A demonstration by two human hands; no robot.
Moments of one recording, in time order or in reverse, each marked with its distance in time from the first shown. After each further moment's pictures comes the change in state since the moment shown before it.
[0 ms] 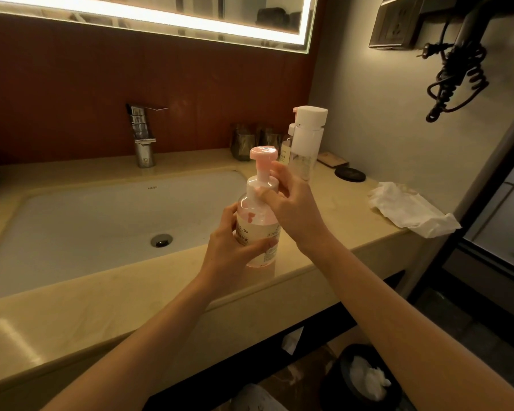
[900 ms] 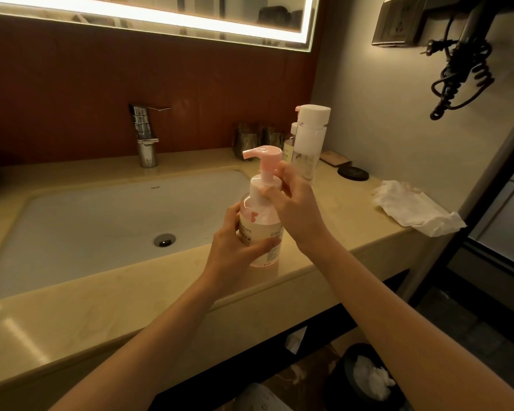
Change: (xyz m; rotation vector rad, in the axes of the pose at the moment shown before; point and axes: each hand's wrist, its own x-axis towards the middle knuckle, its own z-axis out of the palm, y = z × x) left_hand 0.000 -0.003 0.000 -0.001 0.001 -0.006; right_hand 0.001 0.004 0.004 0.062 0.039 -0.029
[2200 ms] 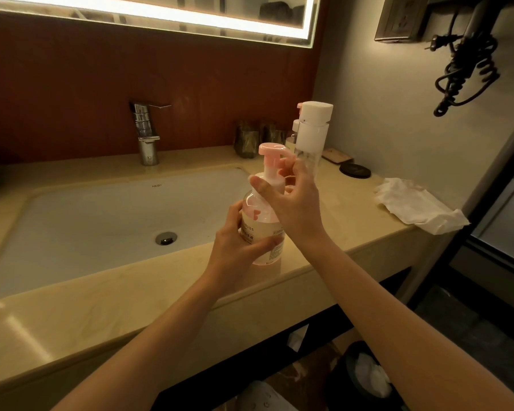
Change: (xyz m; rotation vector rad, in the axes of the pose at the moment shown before) left_hand -0.001 0.003 0.001 -0.020 -0.001 0.001; right_hand 0.001 0.005 0.009 -0.074 0.204 -0.032
